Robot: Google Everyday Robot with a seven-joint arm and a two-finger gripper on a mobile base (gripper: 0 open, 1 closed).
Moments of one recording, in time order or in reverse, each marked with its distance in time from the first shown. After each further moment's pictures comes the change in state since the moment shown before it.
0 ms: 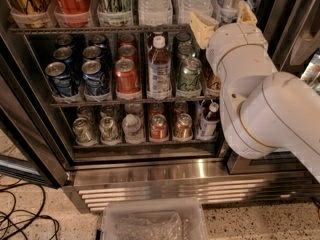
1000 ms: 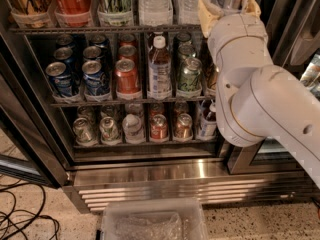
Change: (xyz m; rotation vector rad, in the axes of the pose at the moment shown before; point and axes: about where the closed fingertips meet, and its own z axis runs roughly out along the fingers) arm -0.009 -0.018 0.016 0.094 -0.051 0.008
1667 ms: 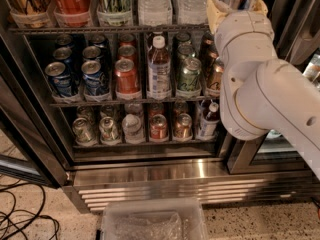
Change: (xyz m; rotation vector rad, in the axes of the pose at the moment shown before) arm 0.005 -0.021 0.010 0.047 0.019 0.014
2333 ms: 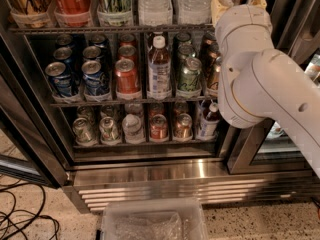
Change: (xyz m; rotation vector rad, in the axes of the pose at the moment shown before) arm 0.002 -0.004 0.021 0.026 -0.002 -0.012
